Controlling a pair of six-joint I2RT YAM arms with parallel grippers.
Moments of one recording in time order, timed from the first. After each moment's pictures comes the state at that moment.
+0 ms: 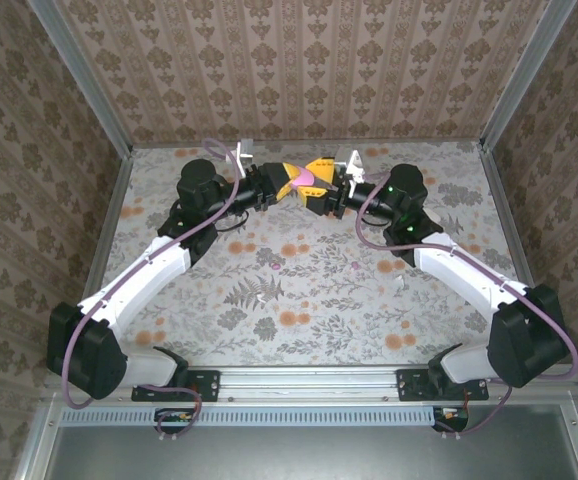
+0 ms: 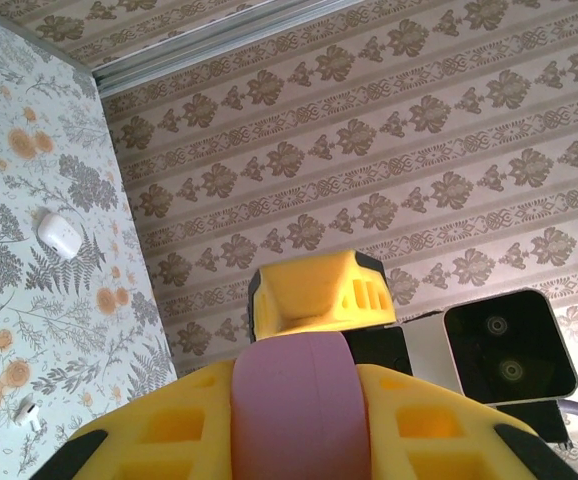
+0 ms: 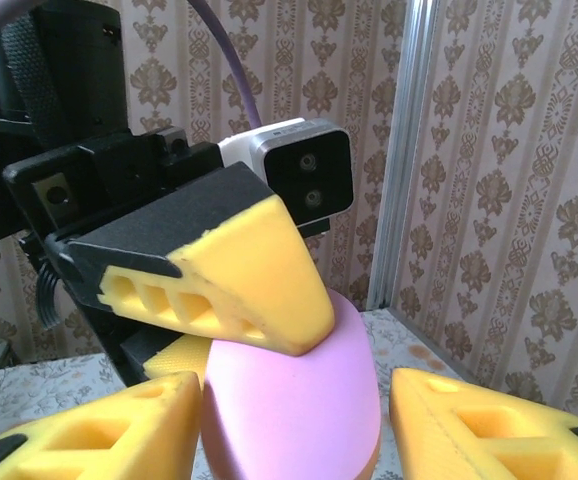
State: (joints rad) left arm -0.55 1.32 1.05 0.29 0.67 -1.27; right arm 0.44 1.39 1.00 0.54 -0.69 0.00
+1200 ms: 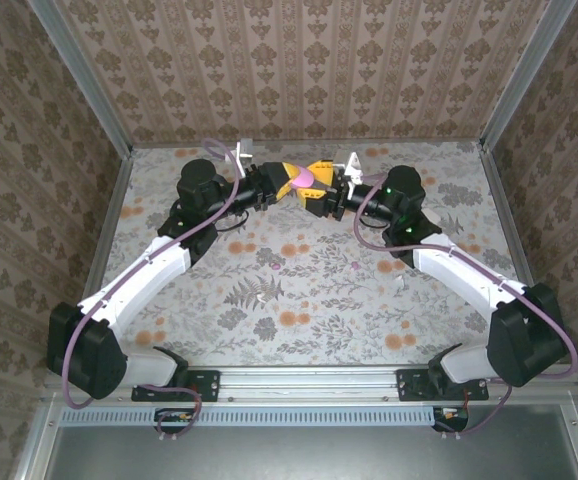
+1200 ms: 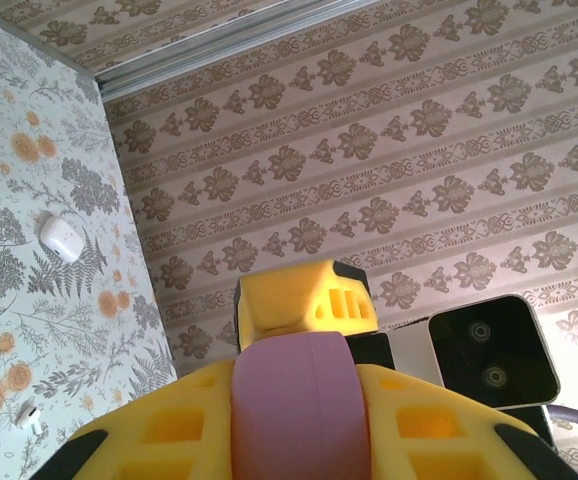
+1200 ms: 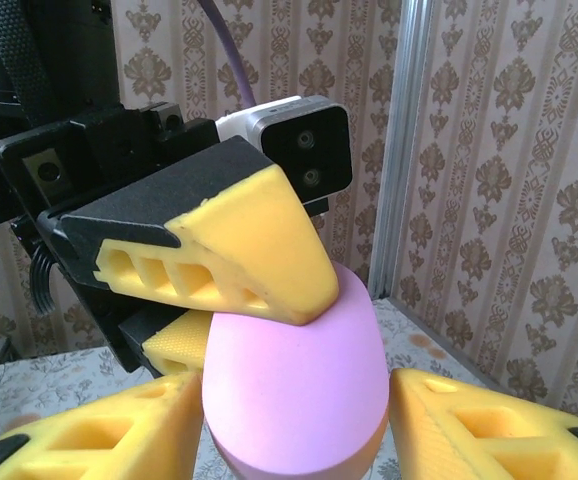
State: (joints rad) left arm -0.55 1.32 1.05 0.29 0.66 -1.27; right arm 0.45 1.38 0.98 0.54 -0.67 0.00
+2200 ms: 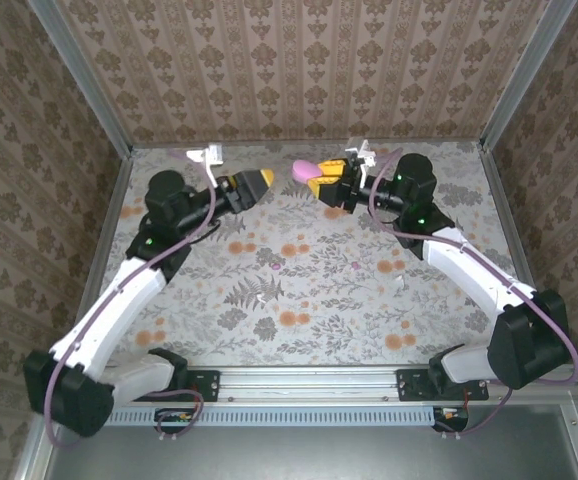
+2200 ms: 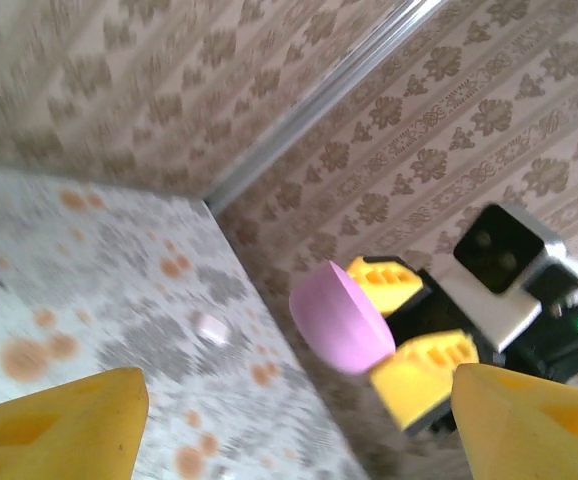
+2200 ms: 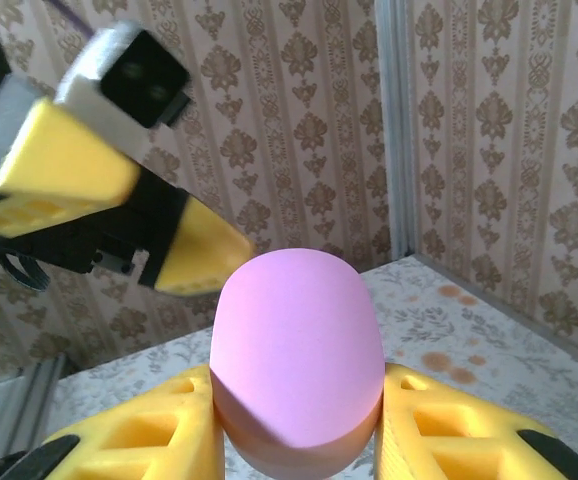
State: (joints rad) left arm -0.46 1.07 0.97 0.10 0.54 -0.71; right arm 0.37 1.37 1.05 0.37 -0.78 0.17
